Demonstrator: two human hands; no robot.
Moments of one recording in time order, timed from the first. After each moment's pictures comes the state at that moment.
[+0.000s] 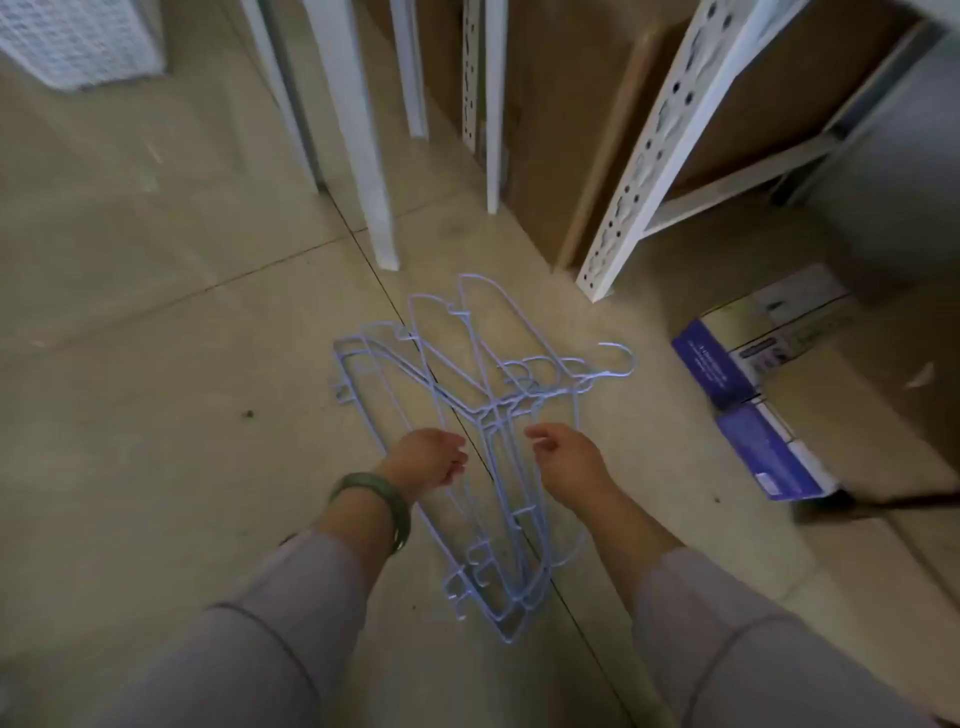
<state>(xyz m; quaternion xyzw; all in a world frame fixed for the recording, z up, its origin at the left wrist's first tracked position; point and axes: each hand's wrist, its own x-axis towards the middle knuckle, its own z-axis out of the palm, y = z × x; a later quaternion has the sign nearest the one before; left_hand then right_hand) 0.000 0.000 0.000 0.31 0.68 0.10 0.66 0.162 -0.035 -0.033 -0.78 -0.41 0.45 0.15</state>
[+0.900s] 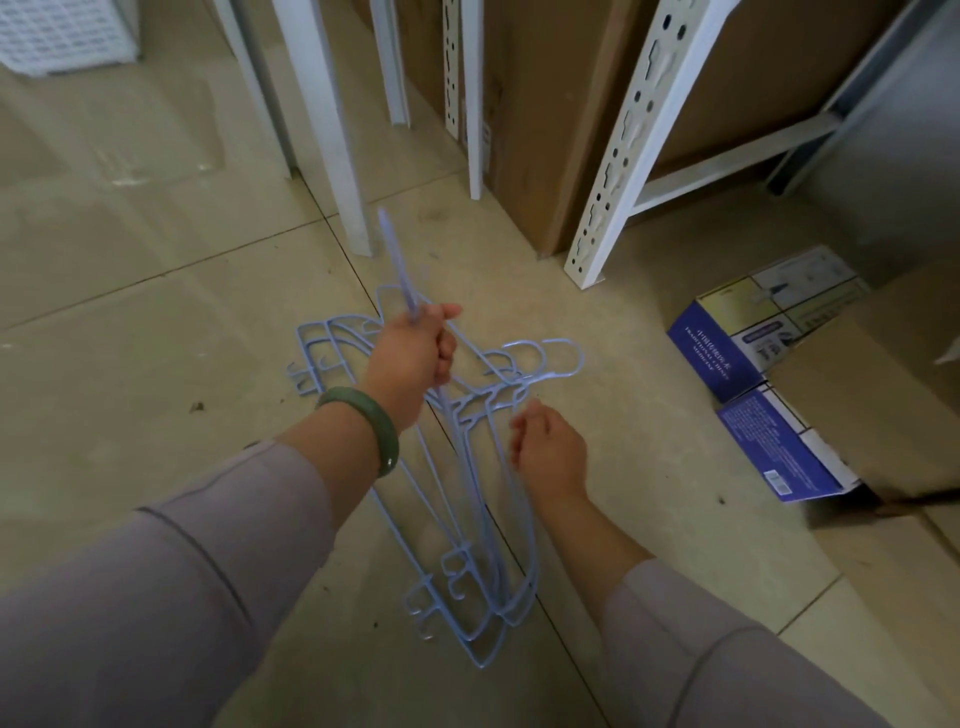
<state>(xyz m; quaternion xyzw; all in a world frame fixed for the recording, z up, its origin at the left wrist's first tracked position) 0.032 0.045 0.011 0.34 0.57 0.37 0.65 0.151 -0.038 -0.067 -0.77 -0.31 0.42 0.36</state>
